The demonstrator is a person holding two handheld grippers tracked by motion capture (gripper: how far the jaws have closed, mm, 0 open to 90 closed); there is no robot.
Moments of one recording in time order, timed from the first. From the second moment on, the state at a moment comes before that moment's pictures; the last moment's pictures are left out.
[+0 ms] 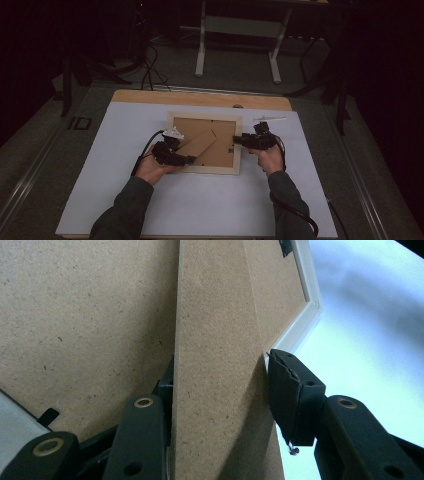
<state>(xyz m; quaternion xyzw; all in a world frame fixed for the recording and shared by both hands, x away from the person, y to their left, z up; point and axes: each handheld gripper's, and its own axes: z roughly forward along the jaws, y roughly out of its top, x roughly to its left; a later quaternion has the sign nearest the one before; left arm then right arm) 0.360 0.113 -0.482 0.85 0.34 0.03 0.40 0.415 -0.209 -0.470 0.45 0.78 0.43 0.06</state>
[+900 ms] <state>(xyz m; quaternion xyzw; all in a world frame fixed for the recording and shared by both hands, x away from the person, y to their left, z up) 0.366 0.090 -0.478 0.85 0.34 0.07 0.39 0.404 -0.218 -0.454 0.45 0.76 0.45 0.13</state>
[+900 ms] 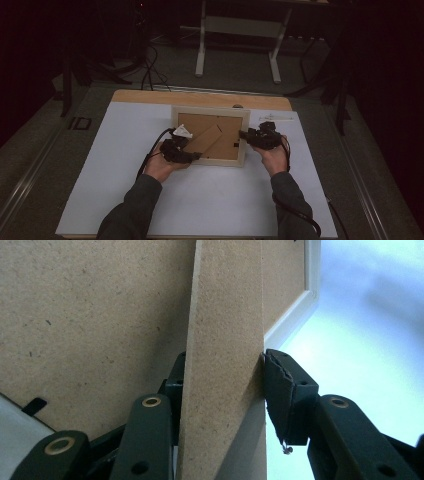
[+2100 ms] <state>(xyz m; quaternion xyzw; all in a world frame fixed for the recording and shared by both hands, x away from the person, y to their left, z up) 0.368 0.071 -0.474 0.85 0.34 0.12 0.38 0.398 -0.222 -0.448 0.44 0.75 0.45 0.20</state>
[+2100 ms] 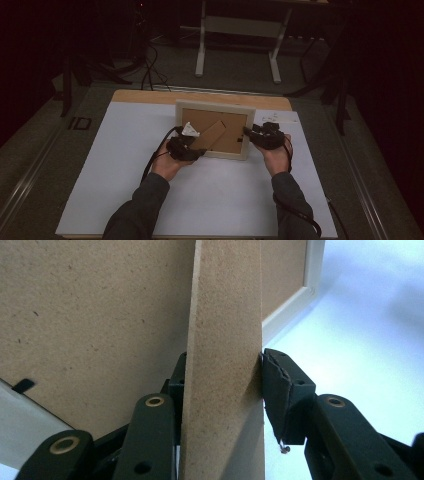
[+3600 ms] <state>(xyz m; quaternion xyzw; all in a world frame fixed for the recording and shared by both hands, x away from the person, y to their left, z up) 0.374 0.064 -0.474 0.82 0.39 0.16 0.39 0.378 -0.189 -0.449 0.39 0.76 0.42 0.31</state>
